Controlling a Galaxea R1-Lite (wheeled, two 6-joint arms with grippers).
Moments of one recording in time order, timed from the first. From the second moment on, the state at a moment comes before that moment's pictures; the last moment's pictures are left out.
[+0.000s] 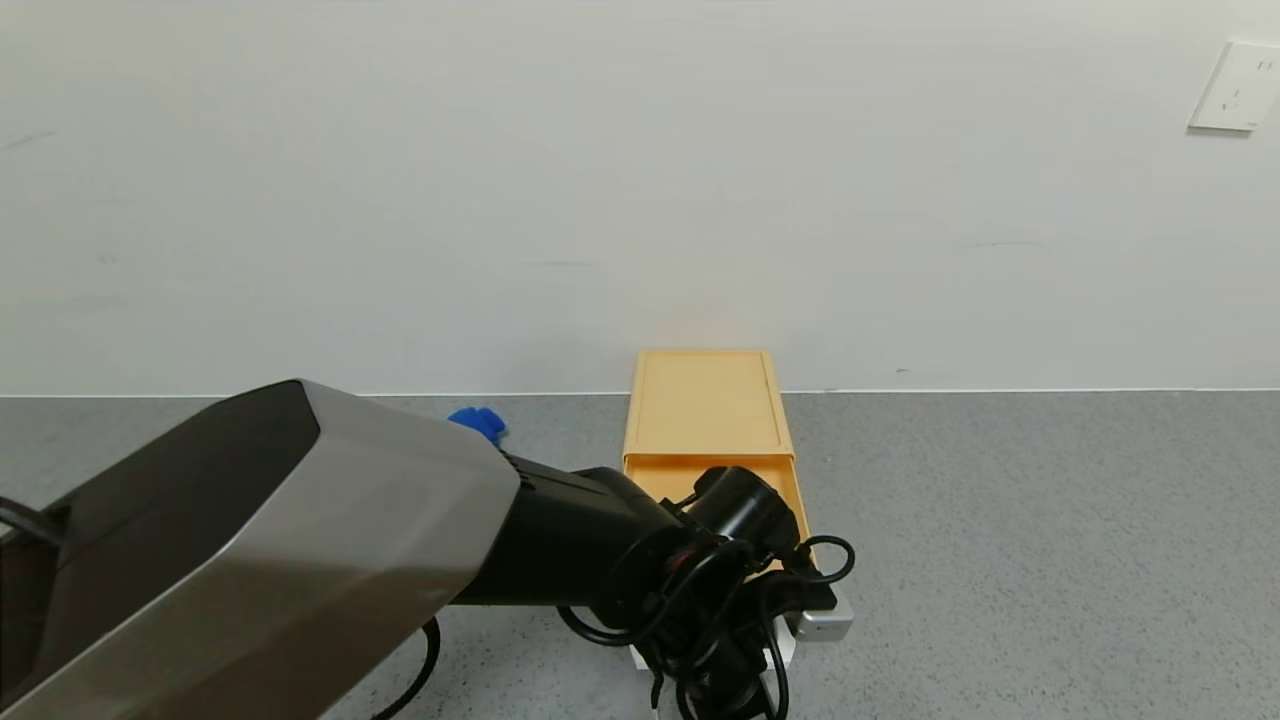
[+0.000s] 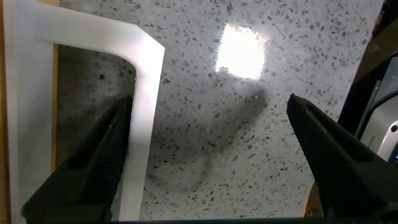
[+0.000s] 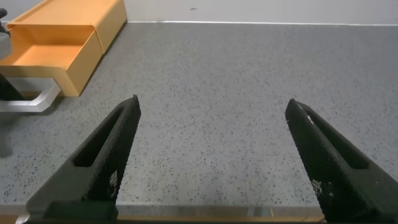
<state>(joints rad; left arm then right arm) -0.86 2.21 -1.42 0.39 -0.26 0.43 0.00 0.00 0.00 0.00 -0.01 0.02</state>
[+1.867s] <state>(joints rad) -0.77 1.78 -1.36 0.38 -0.02 -0.06 0.00 0.00 0.00 0.00 -0.01 0.02</state>
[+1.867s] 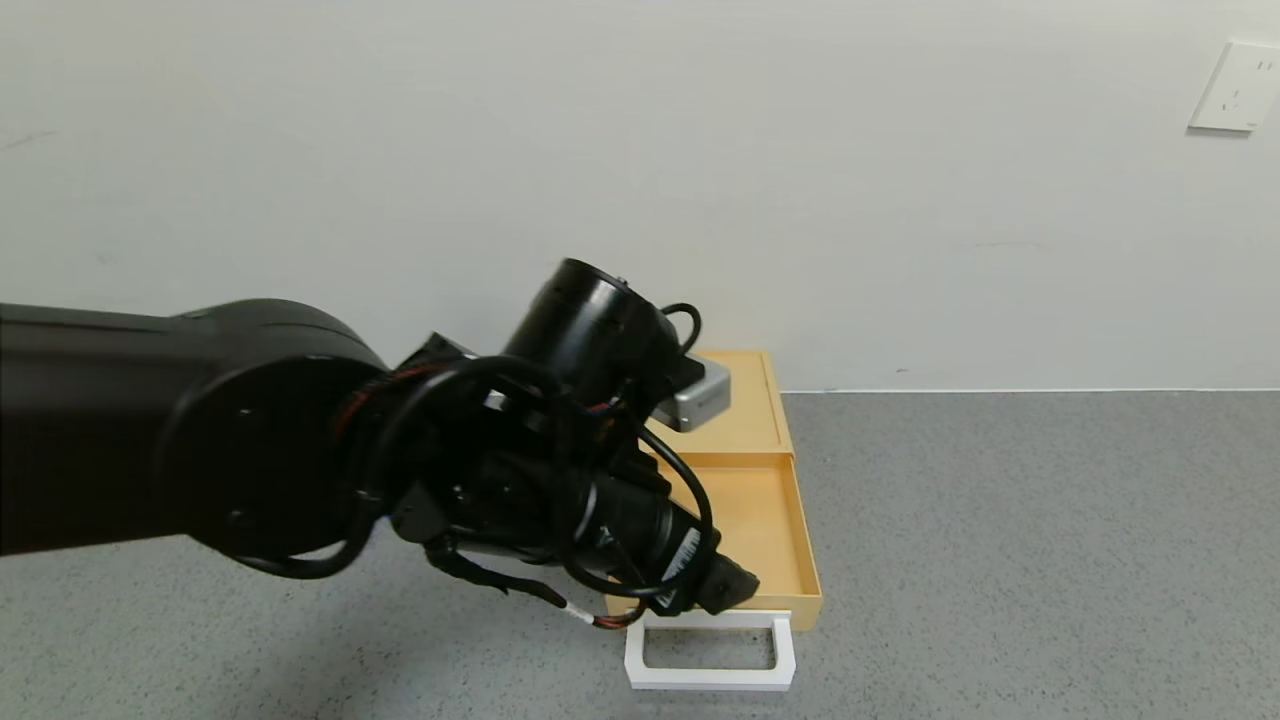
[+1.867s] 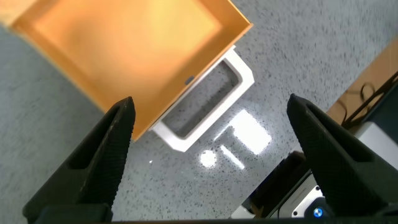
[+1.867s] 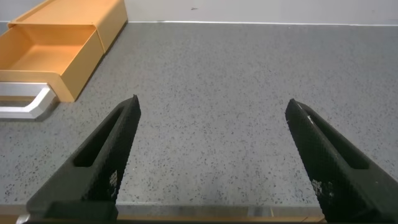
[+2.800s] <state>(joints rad) -0.53 1.56 -1.25 0.38 -0.02 -0.17 0.00 0.00 0.00 0.00 -0.01 0.02</state>
